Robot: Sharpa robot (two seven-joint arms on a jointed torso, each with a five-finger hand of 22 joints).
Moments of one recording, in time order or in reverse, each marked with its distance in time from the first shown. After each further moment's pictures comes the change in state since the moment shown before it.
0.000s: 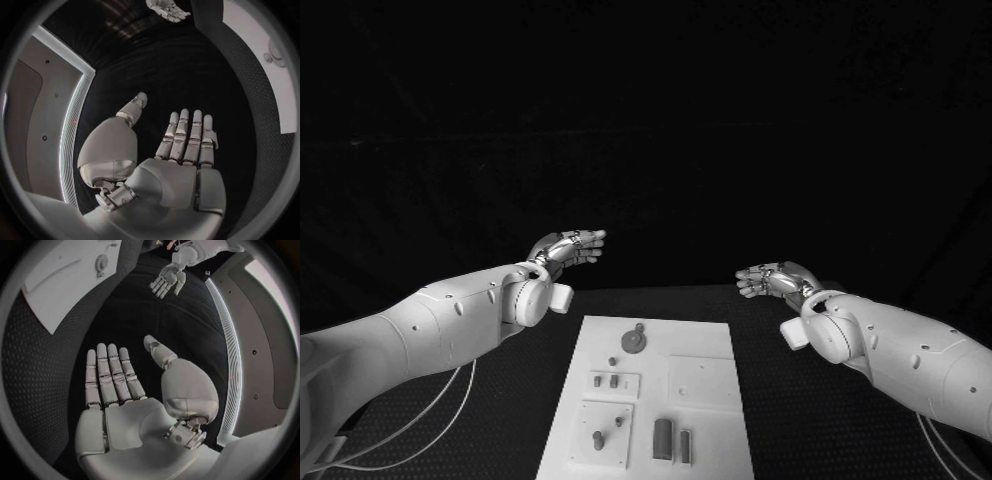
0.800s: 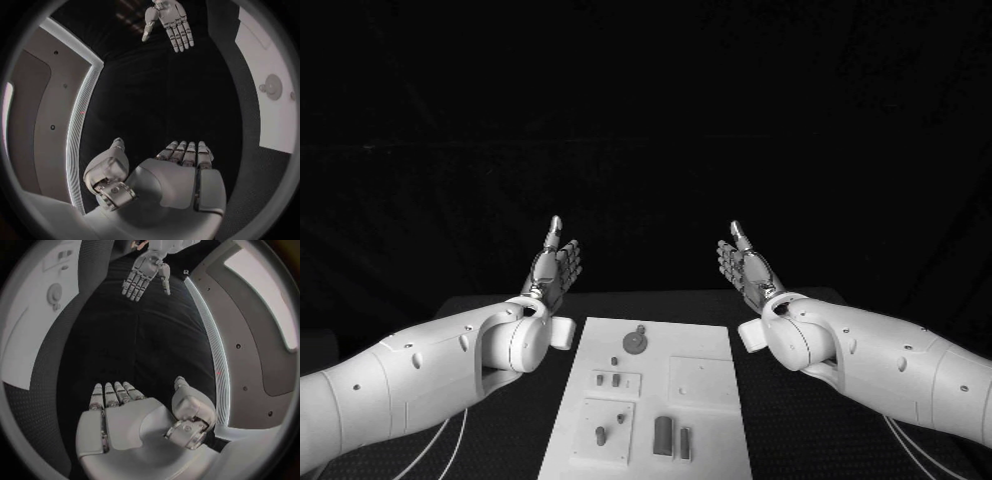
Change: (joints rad) left arm -0.115 -0.101 0.069 0.397 0.008 -0.223 0.048; left_hand -0.878 0.160 -0.426 0.156 -0.046 -0.638 -0.073 -0.193 -0.488 -0.824 -0.070 -0.059 -0.115 -0.568 -0.121 -0.412 -0.277 0.000 -0.387 -0.105 -0.326 -1.161; right arm -0.050 -0.144 0.016 0.398 0.118 -0.209 0.081; right_hand -0.885 0.057 -0.537 0.288 -0.074 -0.806 -0.148 -0.198 -0.518 -0.936 -0.138 -0.197 -0.162 -0.822 -0.140 -0.311 -0.488 -0.148 -0.442 -0.199 -0.611 -0.709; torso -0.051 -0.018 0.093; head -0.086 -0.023
